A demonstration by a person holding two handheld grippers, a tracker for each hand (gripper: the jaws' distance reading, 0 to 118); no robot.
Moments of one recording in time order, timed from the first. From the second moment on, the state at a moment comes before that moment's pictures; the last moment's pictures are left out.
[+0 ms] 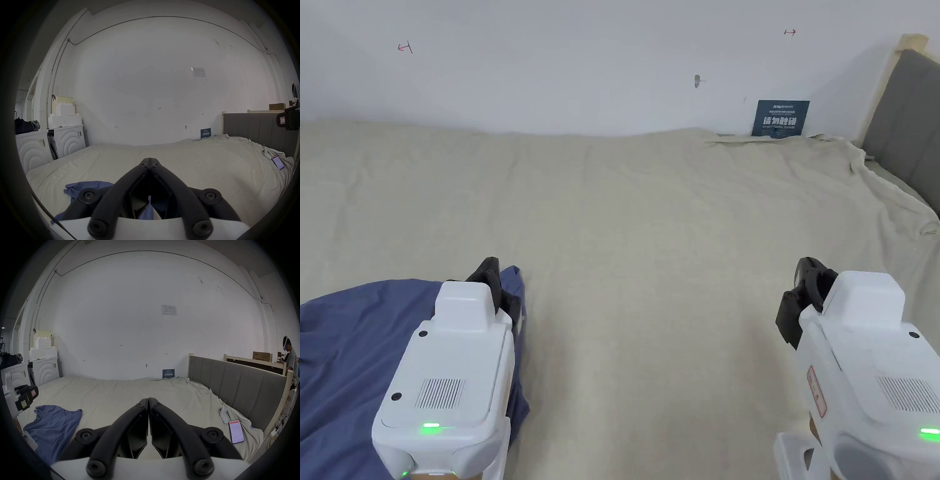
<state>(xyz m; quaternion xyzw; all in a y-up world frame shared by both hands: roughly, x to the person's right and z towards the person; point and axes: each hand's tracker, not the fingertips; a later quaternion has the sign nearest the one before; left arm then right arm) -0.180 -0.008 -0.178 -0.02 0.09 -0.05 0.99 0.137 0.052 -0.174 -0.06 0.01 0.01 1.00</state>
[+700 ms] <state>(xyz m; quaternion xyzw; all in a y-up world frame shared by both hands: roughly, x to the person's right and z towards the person) -0.183 -0.006 -0.177 -0.02 0.09 -0.05 0.99 0.141 0.050 -0.177 -0.06 0.02 0.01 1.00</state>
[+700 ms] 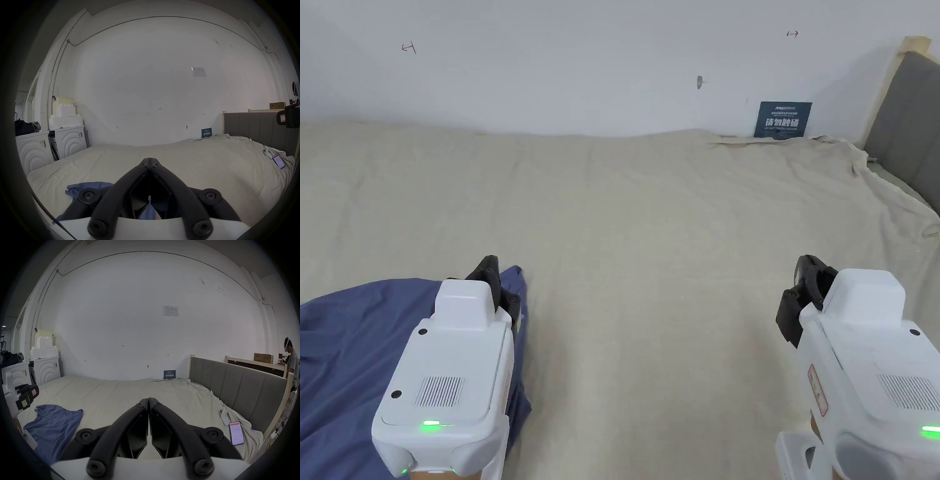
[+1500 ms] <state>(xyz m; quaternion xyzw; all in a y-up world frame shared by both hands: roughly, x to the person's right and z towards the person) -0.307 0.005 -0.097 -0.02 0.26 -0.06 0.96 0.013 0.055 -0.199 -0.04 0.18 0.03 0.98</state>
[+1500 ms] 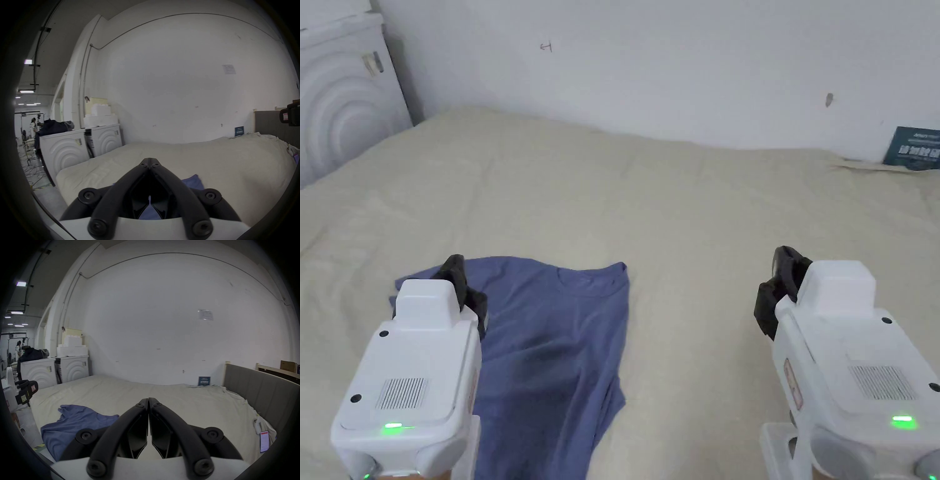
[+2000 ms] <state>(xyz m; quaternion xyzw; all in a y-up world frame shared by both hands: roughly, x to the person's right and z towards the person) -0.377 0.008 -0.013 -0.04 0.37 -0.07 0.93 -0.078 0.053 -0.182 -0.04 0.28 0.03 0.96</state>
